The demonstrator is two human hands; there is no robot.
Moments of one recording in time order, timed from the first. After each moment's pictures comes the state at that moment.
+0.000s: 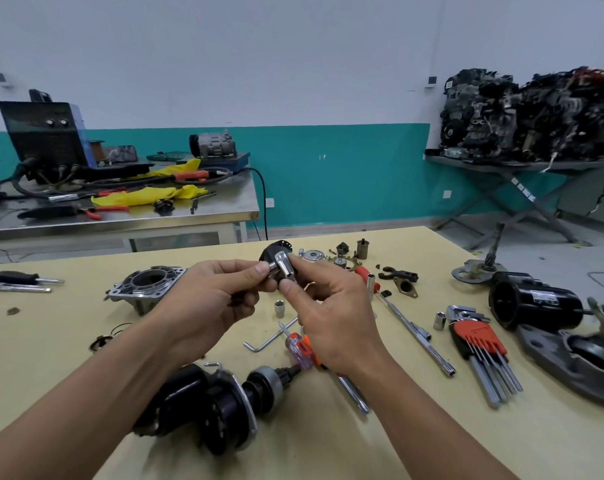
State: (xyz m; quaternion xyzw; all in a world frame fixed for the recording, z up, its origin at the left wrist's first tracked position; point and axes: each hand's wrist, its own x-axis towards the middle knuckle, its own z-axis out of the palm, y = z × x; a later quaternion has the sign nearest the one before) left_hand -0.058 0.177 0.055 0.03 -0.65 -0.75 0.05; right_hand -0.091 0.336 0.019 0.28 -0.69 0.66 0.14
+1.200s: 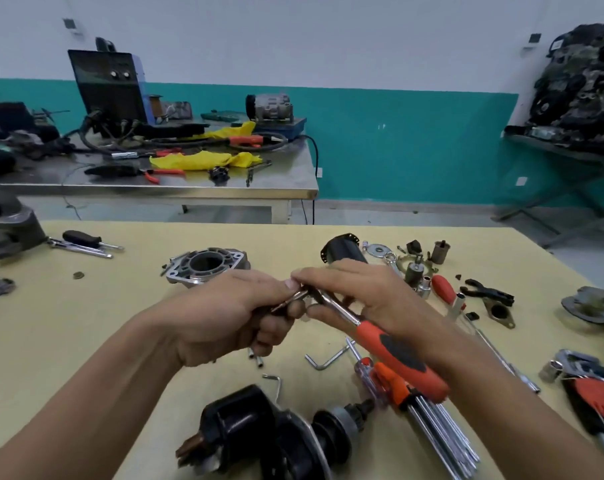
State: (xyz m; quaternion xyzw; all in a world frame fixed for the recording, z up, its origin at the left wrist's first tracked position) left_hand -0.060 0.107 0.064 0.00 -0.70 -0.70 -0.17; right_hand -0.153 0.301 0.044 0.57 -0.74 0.33 0.13
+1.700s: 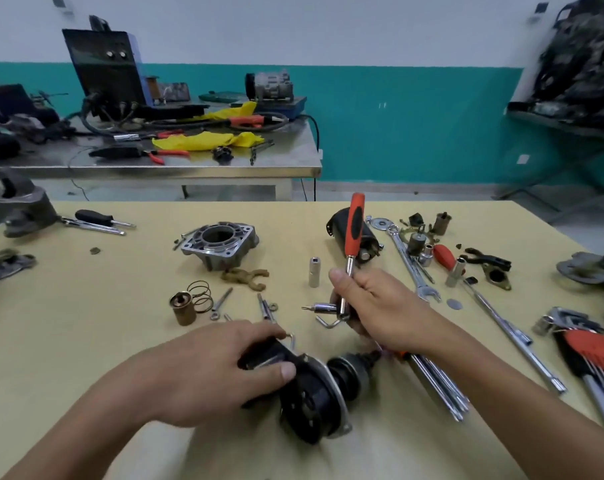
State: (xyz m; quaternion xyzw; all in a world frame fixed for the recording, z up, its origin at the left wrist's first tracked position) left_hand 0.014 0.103 0.037 0.01 -0.97 -0.21 -0.13; right_hand -0.118 0.300 0.019 0.32 -0.82 0.45 -0.15
